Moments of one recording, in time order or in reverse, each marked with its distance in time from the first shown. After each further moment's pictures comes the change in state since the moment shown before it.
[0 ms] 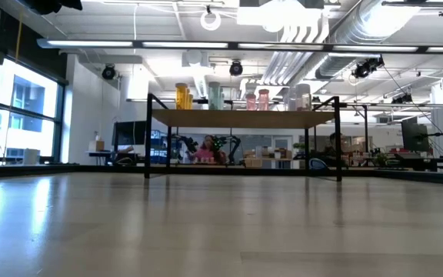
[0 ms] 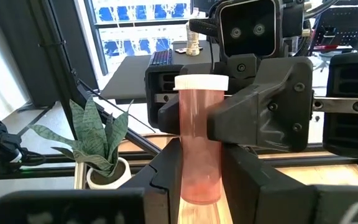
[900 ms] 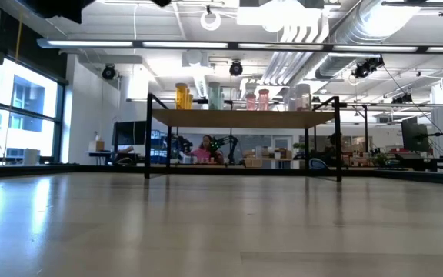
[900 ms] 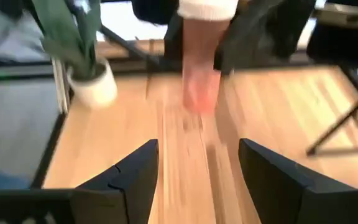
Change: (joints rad) left arm 0.052 0.003 -0.002 -0.209 -0.006 -0.015; right arm -0.002 -0.066 0.000 -0.465 -0.008 0.096
